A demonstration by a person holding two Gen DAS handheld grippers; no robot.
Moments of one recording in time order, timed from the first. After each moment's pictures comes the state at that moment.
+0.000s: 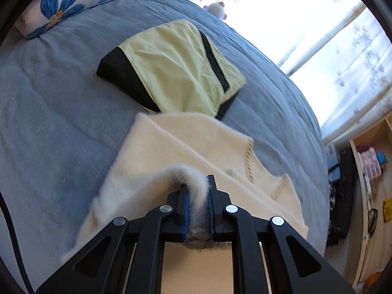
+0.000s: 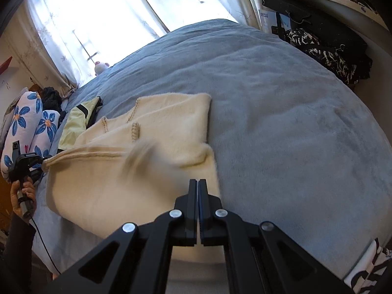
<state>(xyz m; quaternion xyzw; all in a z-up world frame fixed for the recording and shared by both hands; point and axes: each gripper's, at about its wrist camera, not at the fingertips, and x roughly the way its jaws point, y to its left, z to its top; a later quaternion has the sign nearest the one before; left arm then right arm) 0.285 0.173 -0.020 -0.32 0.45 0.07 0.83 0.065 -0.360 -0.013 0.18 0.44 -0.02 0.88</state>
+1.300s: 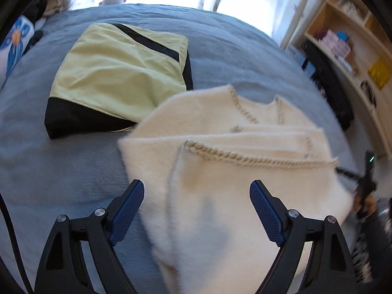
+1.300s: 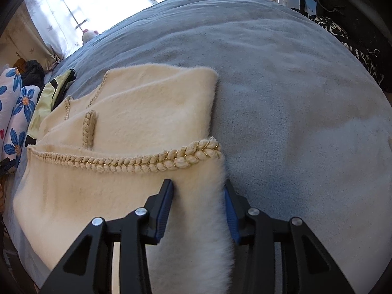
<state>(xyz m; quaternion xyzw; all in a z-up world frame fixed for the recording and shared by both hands) 0.315 0.192 -0.039 -0.04 0.52 -0.17 0.83 0.191 -0.359 -0.106 0.12 0.52 -0.02 0.85</state>
